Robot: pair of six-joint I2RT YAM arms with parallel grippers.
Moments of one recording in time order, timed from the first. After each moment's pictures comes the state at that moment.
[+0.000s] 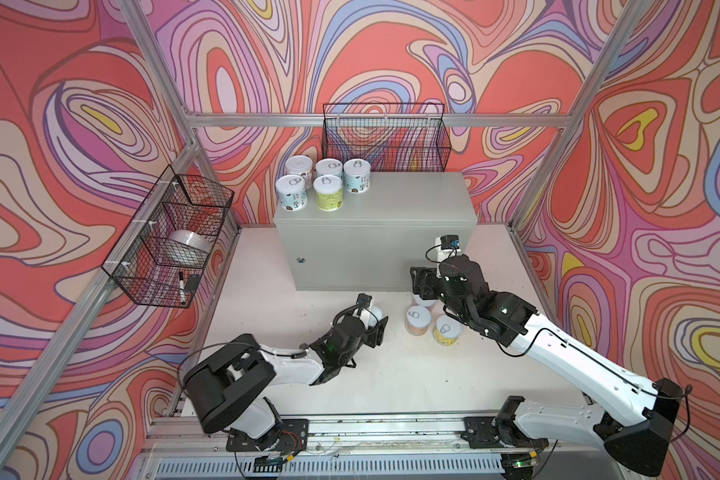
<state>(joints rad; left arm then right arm) -0.88 1.42 0.53 0.56 -0.27 -0.29 0.76 1.18 1.17 -0.50 0.42 0.48</state>
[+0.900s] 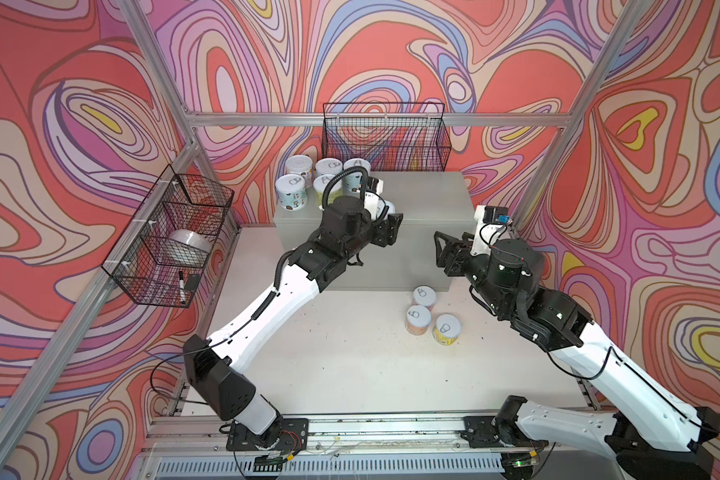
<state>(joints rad) -0.64 1.61 1.70 -0.29 -0.03 -0.22 0.76 1.09 1.39 -0.48 0.50 0.38</state>
